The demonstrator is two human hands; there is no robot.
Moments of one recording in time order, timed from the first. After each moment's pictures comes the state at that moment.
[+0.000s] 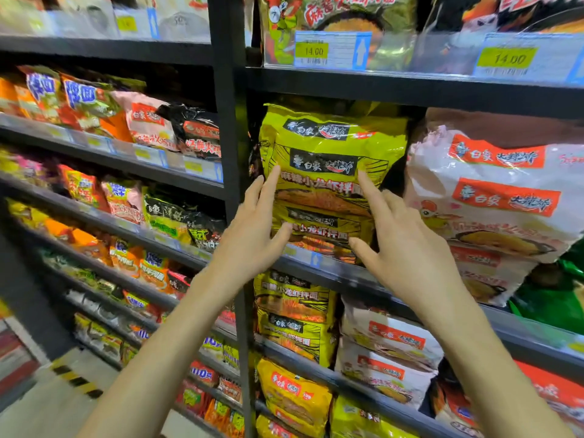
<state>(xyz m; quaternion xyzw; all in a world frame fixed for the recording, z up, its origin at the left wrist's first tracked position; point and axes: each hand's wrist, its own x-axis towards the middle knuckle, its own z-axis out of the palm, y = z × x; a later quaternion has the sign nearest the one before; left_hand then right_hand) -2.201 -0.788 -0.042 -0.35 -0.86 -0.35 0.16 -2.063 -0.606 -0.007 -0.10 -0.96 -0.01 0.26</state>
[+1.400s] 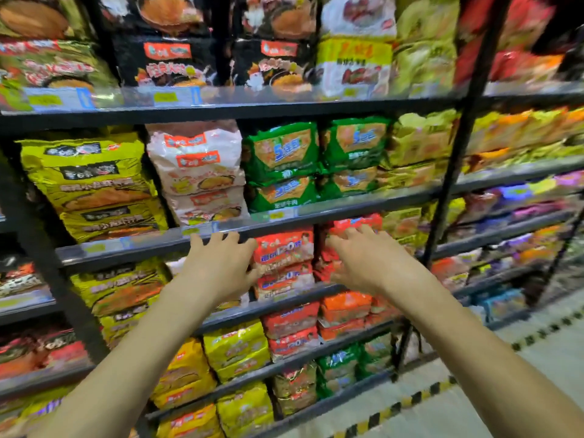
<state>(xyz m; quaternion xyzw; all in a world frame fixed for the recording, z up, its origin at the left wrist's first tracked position) -1.866 -0.780 0.002 -0.60 -0.79 0.08 0.09 -1.661 -0.691 0.008 -0.44 -0.89 -0.10 -0.01</state>
